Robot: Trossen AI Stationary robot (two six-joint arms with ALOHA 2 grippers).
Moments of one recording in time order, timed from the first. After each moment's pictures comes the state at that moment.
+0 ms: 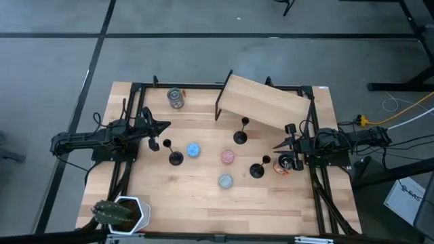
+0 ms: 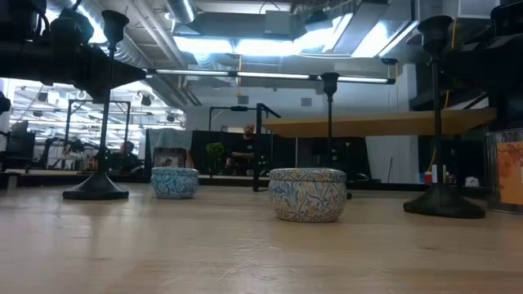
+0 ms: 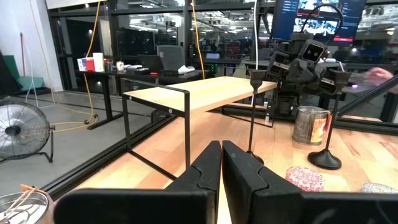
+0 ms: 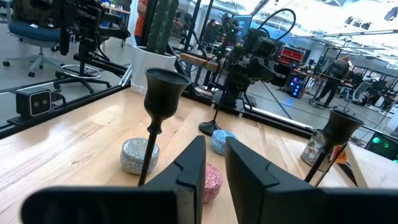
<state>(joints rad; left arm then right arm) 0.11 0.00 0.01 0.05 -0.27 -0.03 0.20 0.02 0.01 0.01 0.00 -0.27</state>
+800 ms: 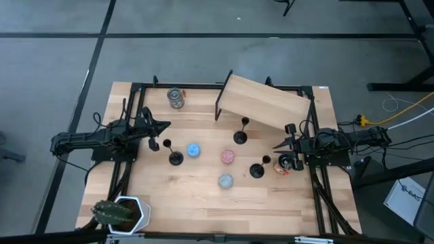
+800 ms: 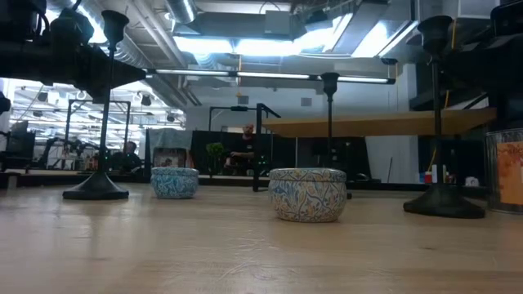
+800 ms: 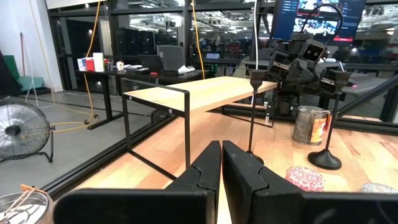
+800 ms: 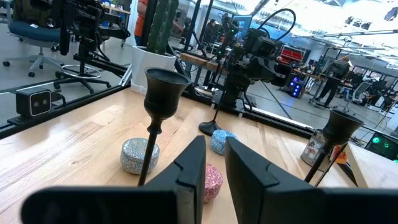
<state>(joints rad) 0.11 0.00 0.01 0.05 -0.27 -0.03 0.20 0.02 0.01 0.01 0.00 -0.27</state>
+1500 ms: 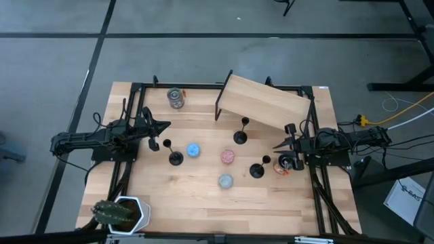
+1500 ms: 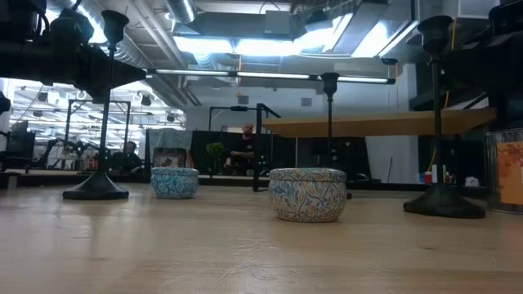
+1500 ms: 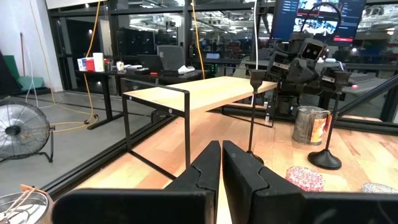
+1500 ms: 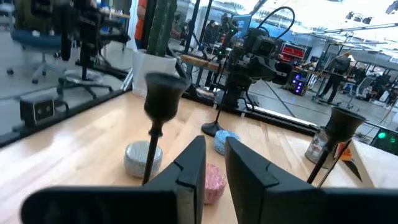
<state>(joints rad) 0.11 0.00 0.01 0.05 -0.27 -0.03 0.20 0.02 0.01 0.04 0.00 -0.22</state>
